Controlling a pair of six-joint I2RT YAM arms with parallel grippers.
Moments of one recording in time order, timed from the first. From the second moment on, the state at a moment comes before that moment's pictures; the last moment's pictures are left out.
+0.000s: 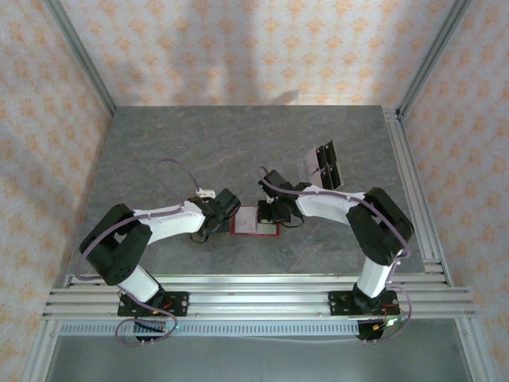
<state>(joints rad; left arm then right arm) -0.66 1.58 0.79 -0.61 -0.47 -0.81 0.75 1.76 1.05 -0.43 -0.19 0.69</state>
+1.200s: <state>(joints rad) -0.66 1.60 0.80 -0.61 -0.47 -0.80 0.78 1.88 1.14 -0.40 -0.23 0.69</state>
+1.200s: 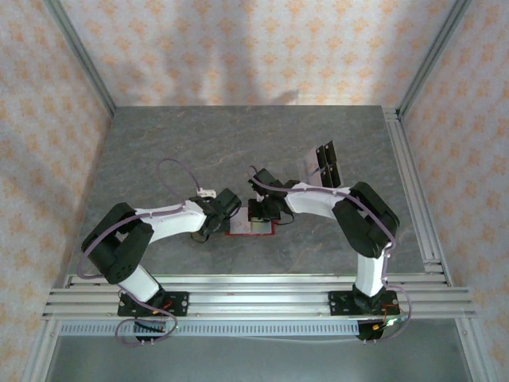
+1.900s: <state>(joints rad) -0.66 1.59 0.80 -0.61 -0.47 -0.80 0.80 1.89 1.18 -0.41 -0.22 0.69</state>
